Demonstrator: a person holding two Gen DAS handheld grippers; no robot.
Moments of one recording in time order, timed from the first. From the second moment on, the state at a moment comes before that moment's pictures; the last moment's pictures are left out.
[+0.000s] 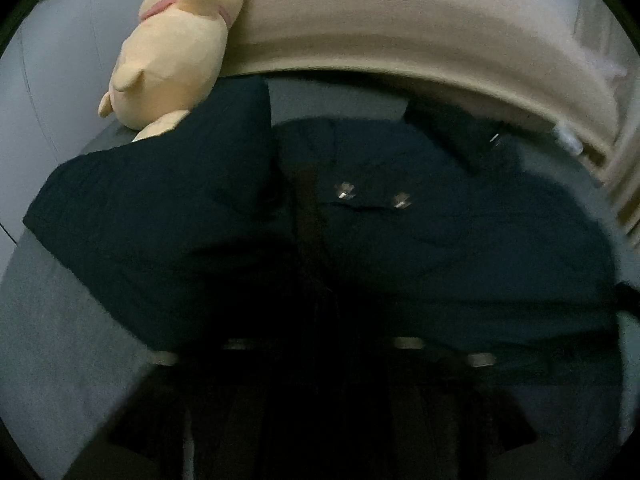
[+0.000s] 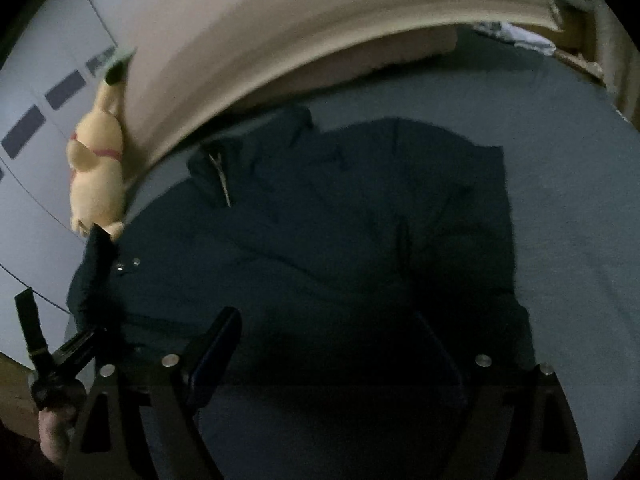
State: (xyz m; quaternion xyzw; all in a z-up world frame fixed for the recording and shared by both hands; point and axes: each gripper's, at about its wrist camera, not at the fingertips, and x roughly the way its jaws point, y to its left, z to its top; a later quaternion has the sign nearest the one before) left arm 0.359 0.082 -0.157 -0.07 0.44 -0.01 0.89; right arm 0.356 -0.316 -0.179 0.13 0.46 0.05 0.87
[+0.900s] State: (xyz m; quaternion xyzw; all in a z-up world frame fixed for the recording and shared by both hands) left arm 0.375 0.441 -0.202 -0.52 0.31 0.12 0.79; right arm 0.289 -0.307 -0.217 0.08 0.44 0.04 0.89
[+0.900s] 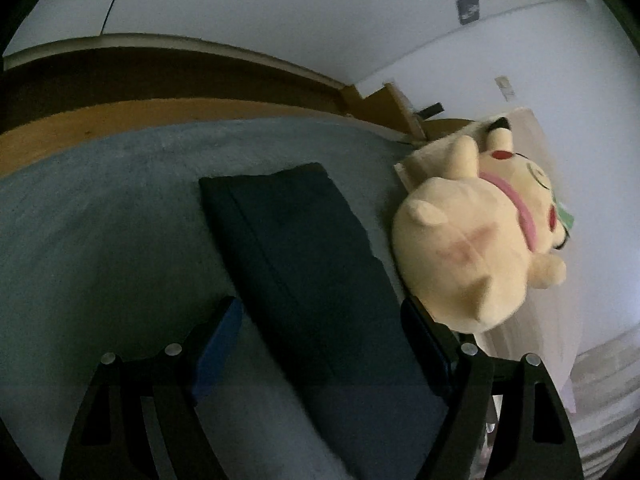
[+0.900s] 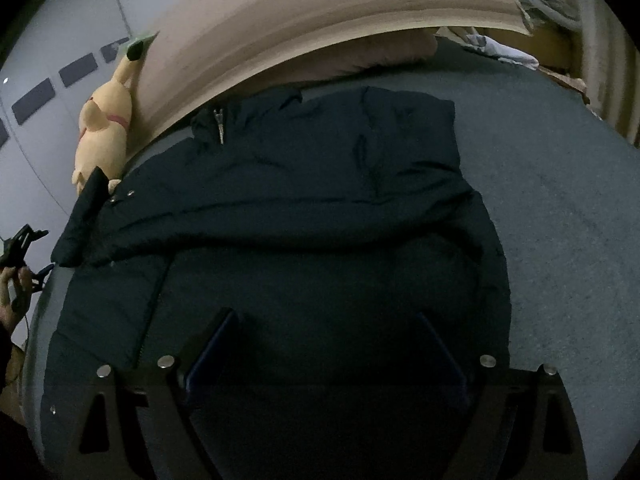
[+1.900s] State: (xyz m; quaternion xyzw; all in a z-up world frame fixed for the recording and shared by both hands) left arm 0.355 0.141 0.072 -0.13 0.18 -0.04 0.97; right arm 0.281 -0.322 -0.223 0.13 0.43 0.06 0.89
